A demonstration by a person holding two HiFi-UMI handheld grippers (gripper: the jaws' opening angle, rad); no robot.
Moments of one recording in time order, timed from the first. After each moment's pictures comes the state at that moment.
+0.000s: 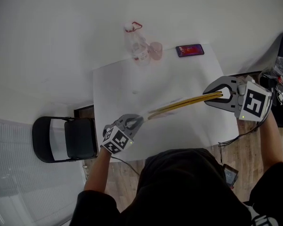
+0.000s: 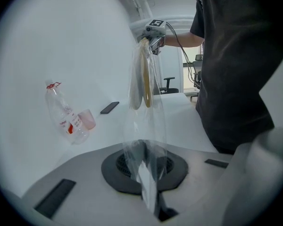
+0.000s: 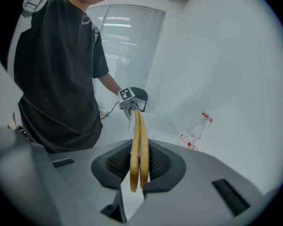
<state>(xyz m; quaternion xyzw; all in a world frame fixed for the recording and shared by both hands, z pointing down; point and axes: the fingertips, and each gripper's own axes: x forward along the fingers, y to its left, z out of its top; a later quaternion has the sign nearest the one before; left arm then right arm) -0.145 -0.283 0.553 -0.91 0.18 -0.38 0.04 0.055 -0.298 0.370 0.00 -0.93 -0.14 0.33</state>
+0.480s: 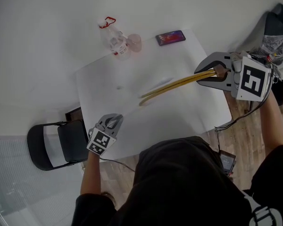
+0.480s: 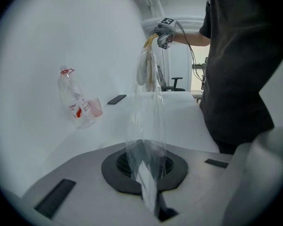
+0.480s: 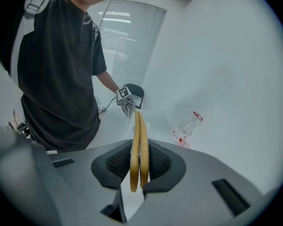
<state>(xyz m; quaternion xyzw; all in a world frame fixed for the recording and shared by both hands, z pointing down) -0.179 -0.282 0.569 -0.90 0.22 -0.37 0.00 0.084 -0.306 0.352 0.02 -0.92 -0.17 0.35</state>
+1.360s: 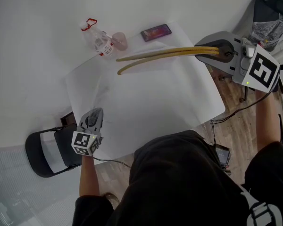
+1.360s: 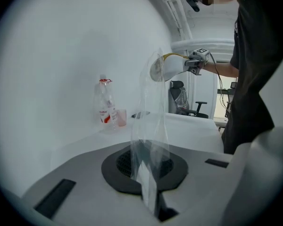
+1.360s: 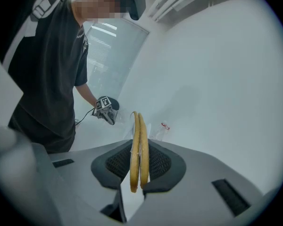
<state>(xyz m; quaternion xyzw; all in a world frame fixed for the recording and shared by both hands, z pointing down) -0.205 -0.327 0.523 -0.90 0.37 -0.24 -0.06 0.134 -0.330 0.304 0.18 -0.93 -0.19 0.25</state>
